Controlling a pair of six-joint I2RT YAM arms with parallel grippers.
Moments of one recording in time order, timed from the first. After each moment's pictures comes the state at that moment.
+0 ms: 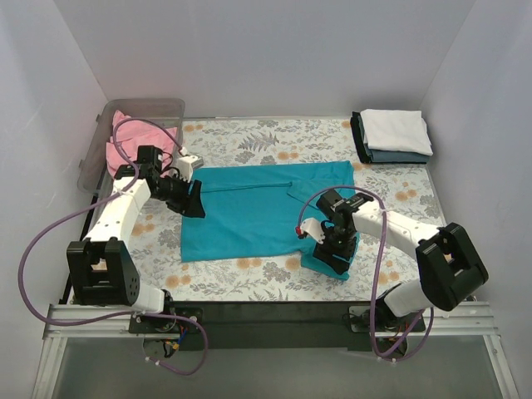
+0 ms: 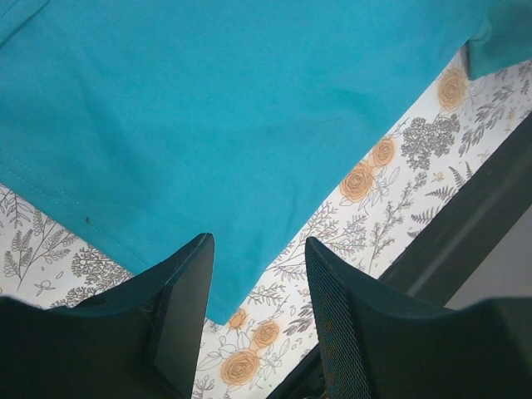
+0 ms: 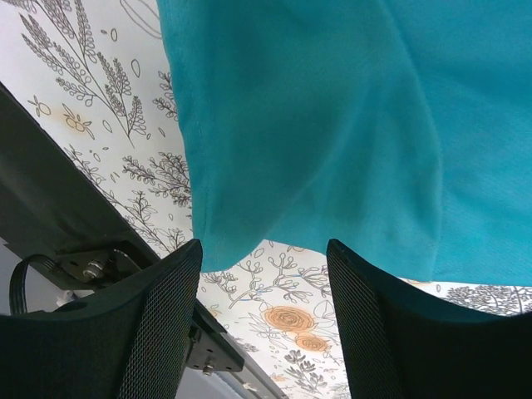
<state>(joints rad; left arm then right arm) 0.00 1.44 1.15 -0.95 0.67 0.45 0.61 1.44 0.87 -0.99 -0.23 -0.61</state>
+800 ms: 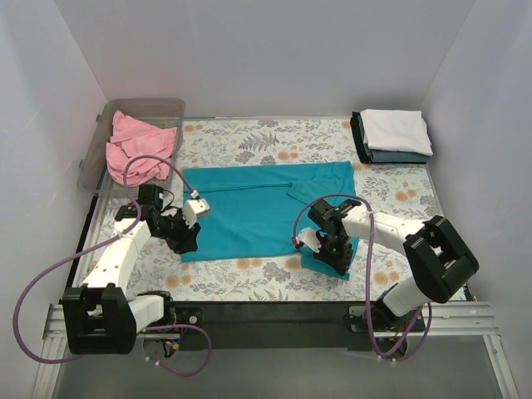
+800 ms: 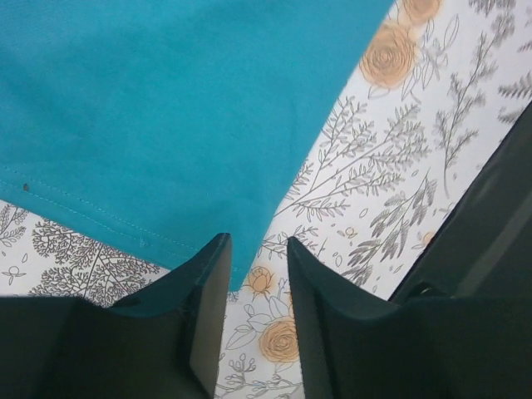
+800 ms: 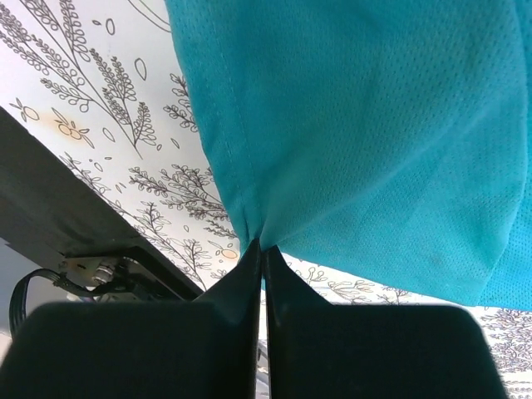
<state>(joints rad) 0.00 1.17 0.79 -0.91 0.61 0.83 0.71 1.51 0.82 -0.97 -0.17 -0.52</state>
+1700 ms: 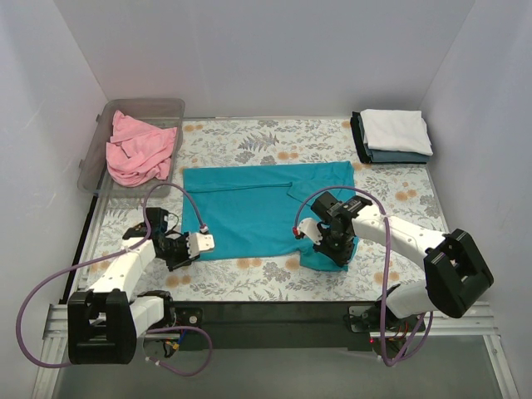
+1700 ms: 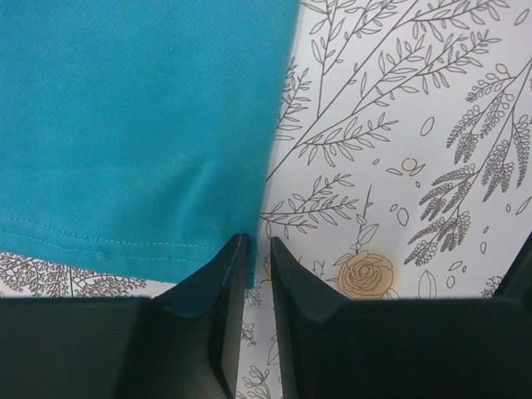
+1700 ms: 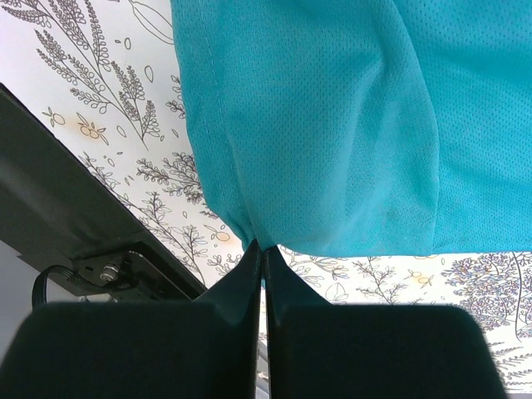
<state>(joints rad) 0.00 1.08 0.49 -0.78 0.50 1.28 0.71 1.39 0.87 -1.01 -0.14 -0.48</state>
